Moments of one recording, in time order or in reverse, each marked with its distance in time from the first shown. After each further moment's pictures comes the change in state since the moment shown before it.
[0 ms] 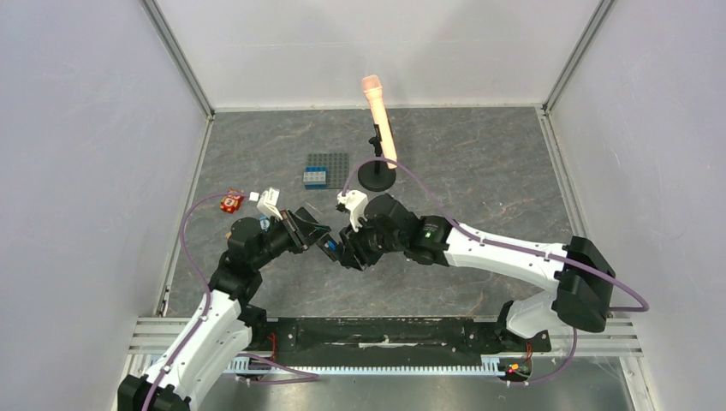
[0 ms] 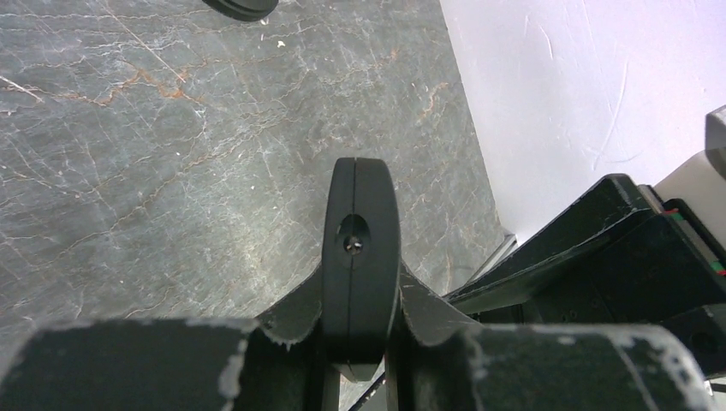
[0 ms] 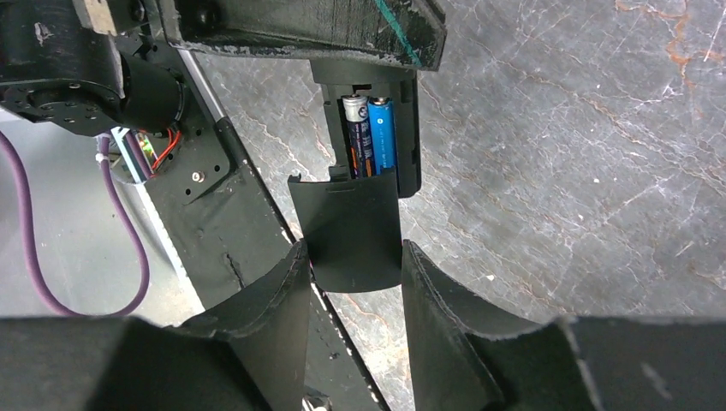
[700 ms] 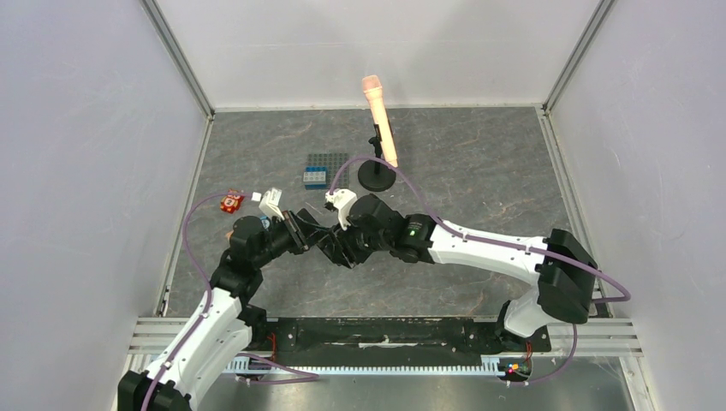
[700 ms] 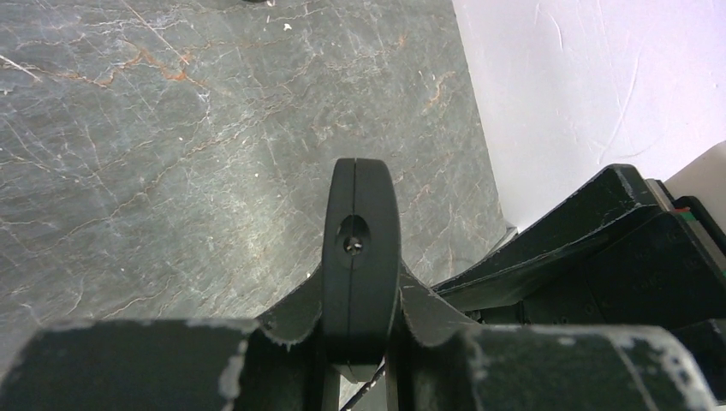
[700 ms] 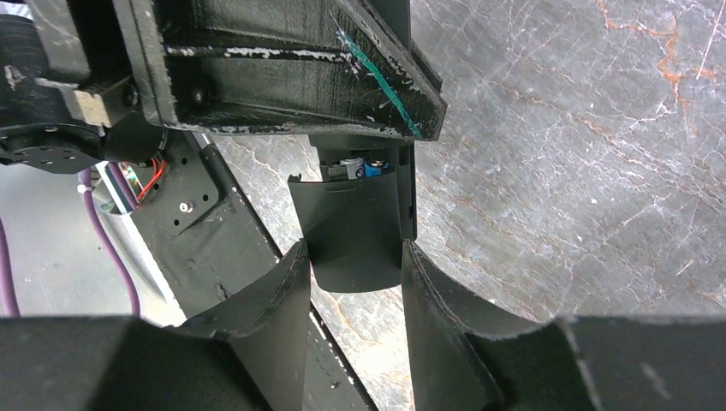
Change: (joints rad) left arm 0.000 0.021 0.003 -0.016 0.014 0.002; right arm 0.036 0.100 0.081 0.003 0.078 0.031
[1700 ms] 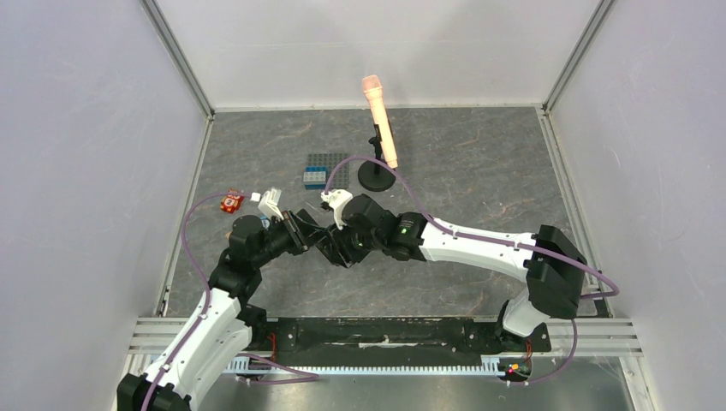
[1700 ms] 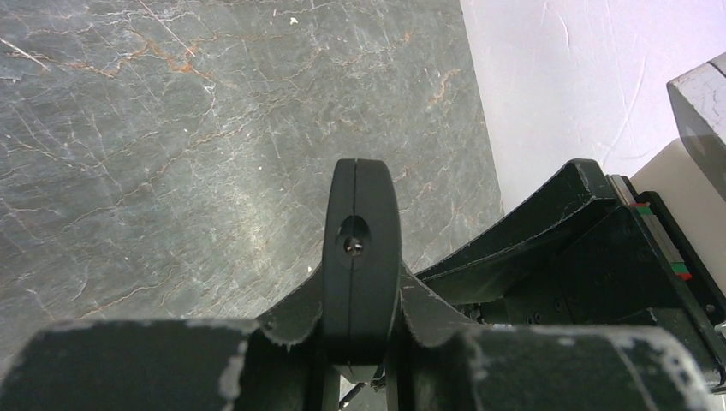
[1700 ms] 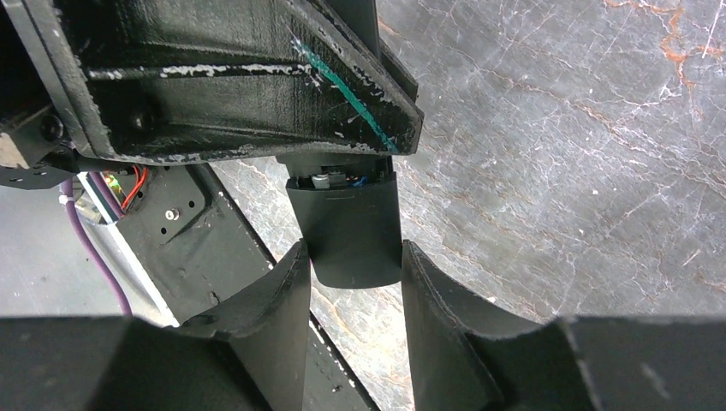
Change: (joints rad) left arm 0.000 -0.008 0.022 -0.058 -0.004 0.000; right arm 0.005 0.066 0.049 -0.046 0.037 0.027
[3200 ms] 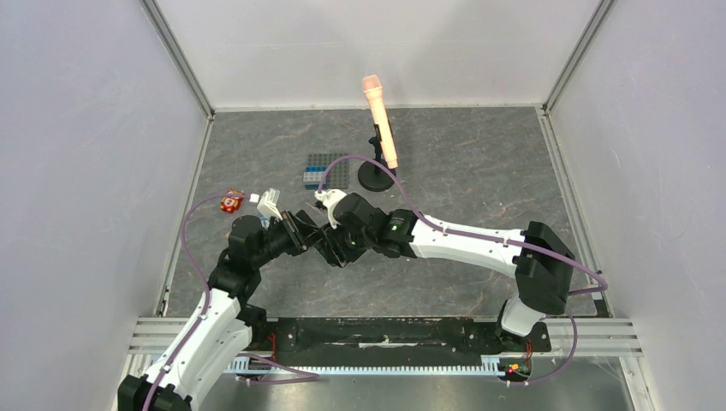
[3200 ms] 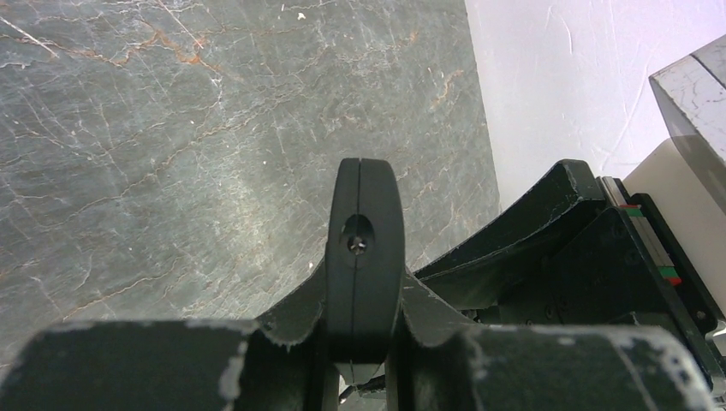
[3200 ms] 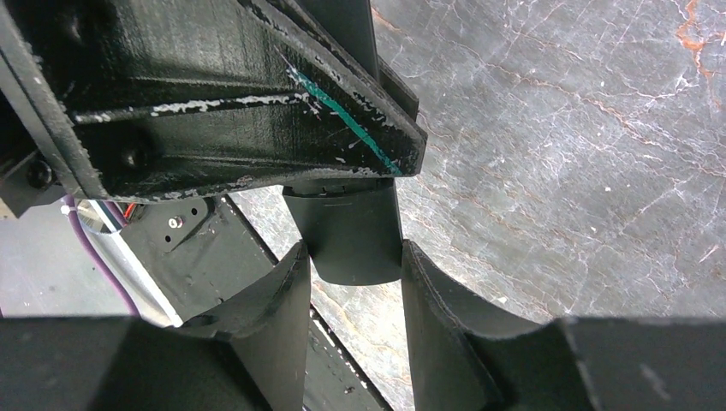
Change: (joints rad) left arm 0.006 -0.005 0.000 -0.022 0.006 -0.020; right arm 0.005 0.065 0.077 -0.060 0.011 0.037
